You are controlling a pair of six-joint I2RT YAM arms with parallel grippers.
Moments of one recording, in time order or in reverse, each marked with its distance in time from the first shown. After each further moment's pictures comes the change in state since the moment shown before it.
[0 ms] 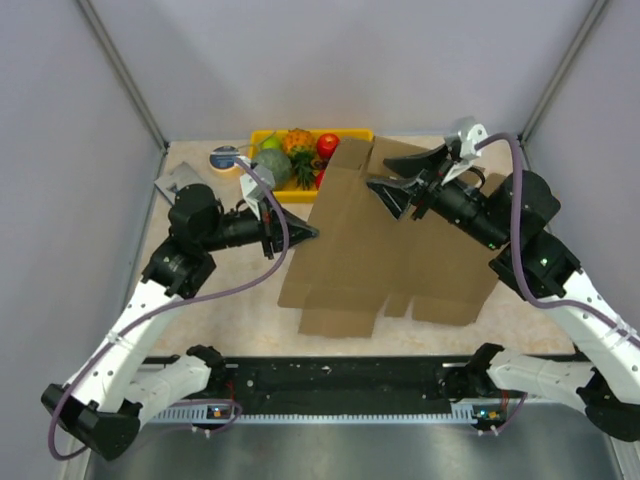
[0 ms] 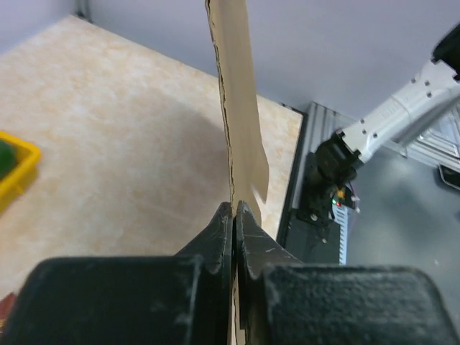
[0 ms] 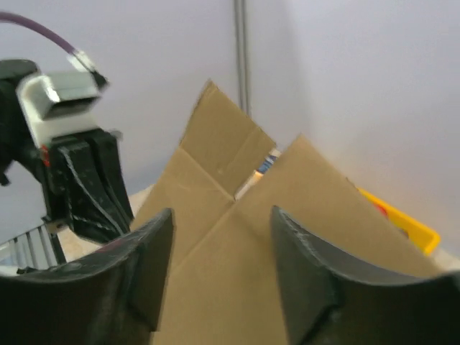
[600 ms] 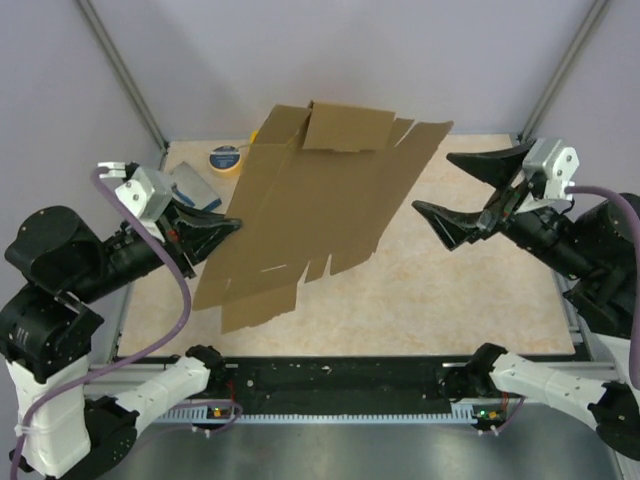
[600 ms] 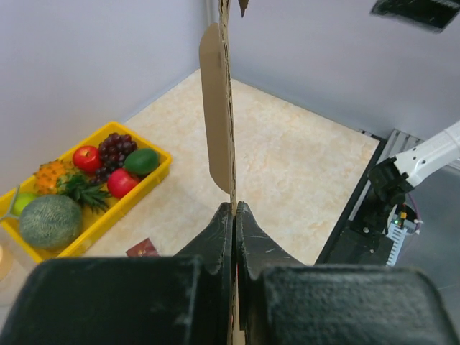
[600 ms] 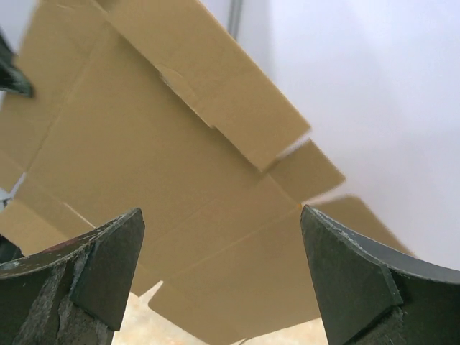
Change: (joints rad) left arm 0.001 -0.048 0.811 -0.849 -0.361 0.246; right arm -0.001 -0.166 0.162 -0.314 0.062 -0.201
